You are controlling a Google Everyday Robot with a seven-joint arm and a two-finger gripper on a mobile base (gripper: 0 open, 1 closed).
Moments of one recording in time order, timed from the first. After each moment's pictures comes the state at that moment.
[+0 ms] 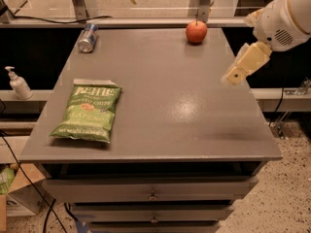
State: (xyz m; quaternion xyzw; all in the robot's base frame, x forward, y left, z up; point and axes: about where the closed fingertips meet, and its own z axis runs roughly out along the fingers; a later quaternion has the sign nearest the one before) arm 0.562 -0.192 0.964 -0.53 0.78 0.04 0.34
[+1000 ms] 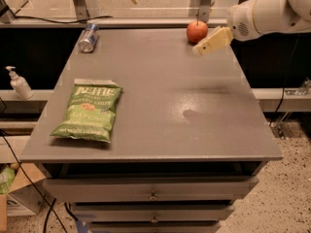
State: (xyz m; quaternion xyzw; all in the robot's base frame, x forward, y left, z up) arm 0.709 -0.179 0.942 -0.42 0.77 0.10 0.48
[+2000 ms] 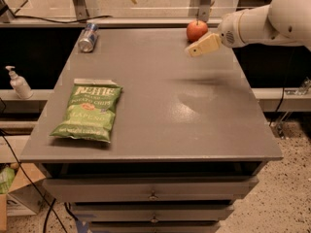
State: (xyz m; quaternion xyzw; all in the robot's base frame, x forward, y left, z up) arm 0.742 -0.168 0.916 -0.38 0.77 0.11 0.50
